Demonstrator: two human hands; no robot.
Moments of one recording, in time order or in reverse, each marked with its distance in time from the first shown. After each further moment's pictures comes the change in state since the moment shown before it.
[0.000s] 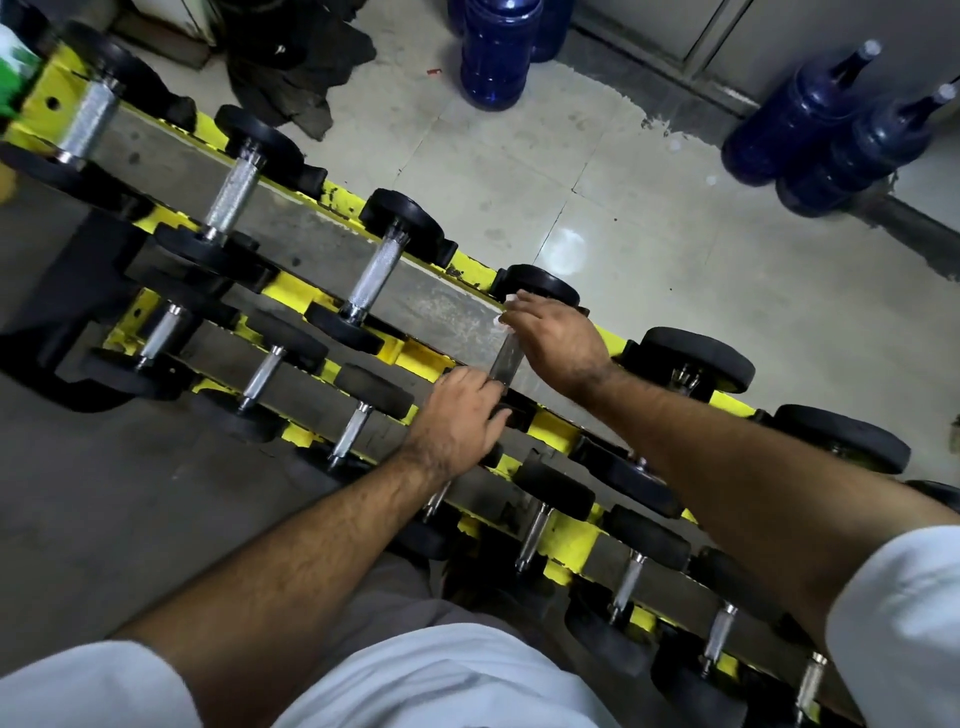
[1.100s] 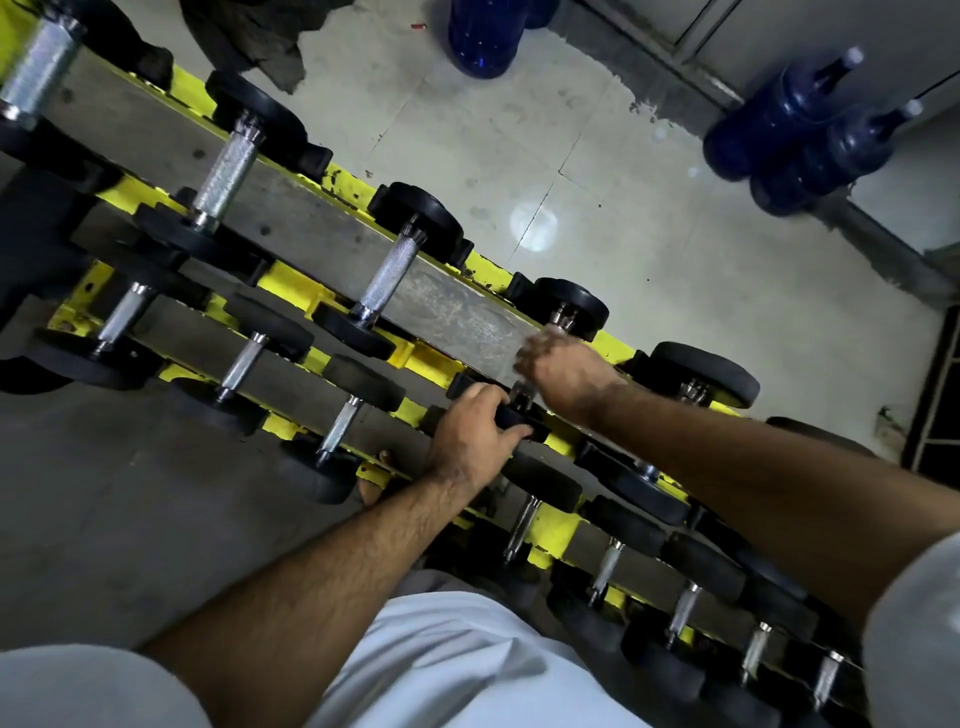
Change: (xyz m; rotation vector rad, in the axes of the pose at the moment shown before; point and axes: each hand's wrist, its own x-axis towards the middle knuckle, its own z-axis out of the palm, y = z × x) left_hand 0.000 -0.002 -0.004 -0.521 -0.044 -0.425; right_hand 0.008 -0.018 0.005 -0.381 -0.571 -0.077
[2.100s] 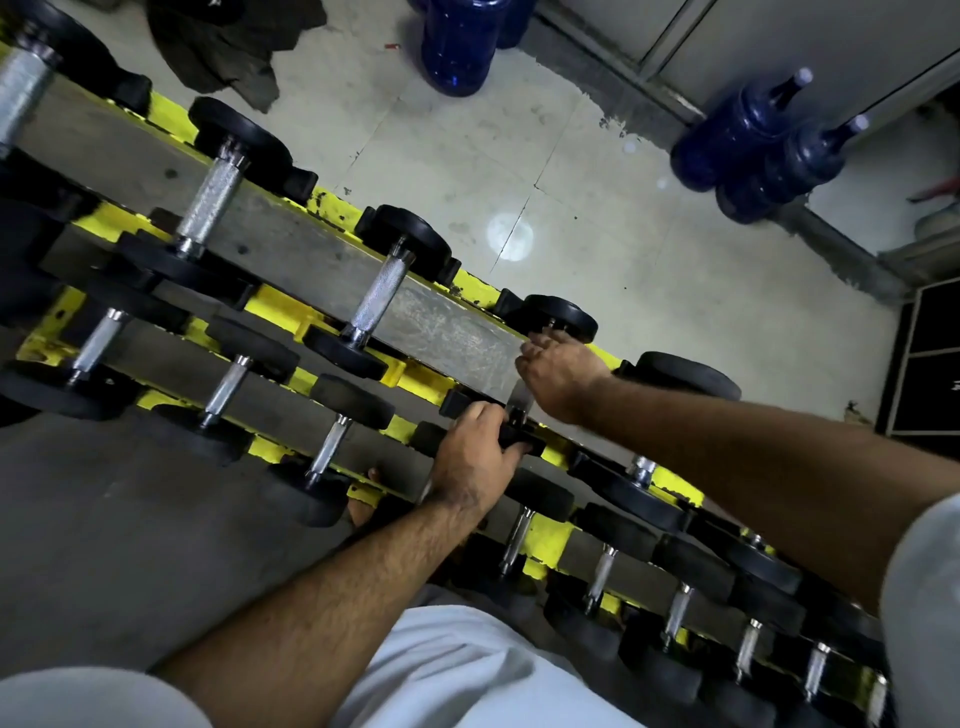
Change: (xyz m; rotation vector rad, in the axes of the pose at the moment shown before) left_hand -0.001 -0.002 0.009 0.034 -0.002 0.038; right_hand 0.005 -0.003 -0.036 -0.202 -0.225 0.104
